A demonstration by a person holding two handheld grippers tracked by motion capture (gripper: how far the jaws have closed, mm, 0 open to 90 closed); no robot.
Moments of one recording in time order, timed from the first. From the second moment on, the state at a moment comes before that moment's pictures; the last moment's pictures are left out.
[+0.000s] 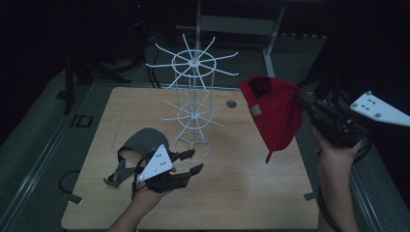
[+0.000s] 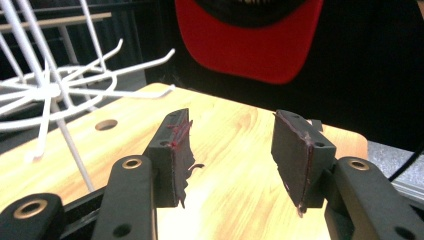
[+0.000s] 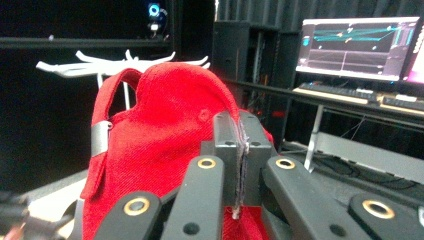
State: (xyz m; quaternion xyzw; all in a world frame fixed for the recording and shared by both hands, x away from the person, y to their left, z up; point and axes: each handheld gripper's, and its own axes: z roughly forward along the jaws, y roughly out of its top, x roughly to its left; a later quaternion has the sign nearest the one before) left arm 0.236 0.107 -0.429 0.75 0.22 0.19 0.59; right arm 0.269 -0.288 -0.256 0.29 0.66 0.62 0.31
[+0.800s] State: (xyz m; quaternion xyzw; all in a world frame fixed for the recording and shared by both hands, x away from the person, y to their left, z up) left arm 0.236 0.118 -0.442 0.75 0.24 0.19 0.59; right arm 0.302 -0.253 -0.264 0.29 0.68 0.60 0.30
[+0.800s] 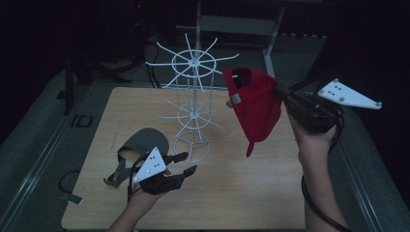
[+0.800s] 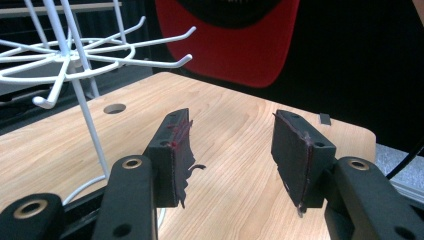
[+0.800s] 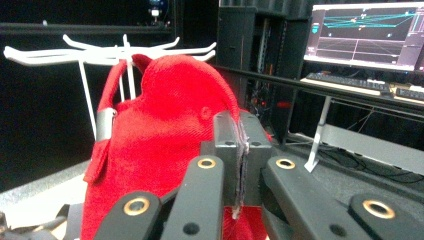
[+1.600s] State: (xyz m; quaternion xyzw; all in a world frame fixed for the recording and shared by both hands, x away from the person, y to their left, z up) left arm 0.233 0.138 -0.452 0.74 0.27 0.19 0.58; right arm 0.298 -0.246 -0.297 0.27 0.71 0.60 0.25
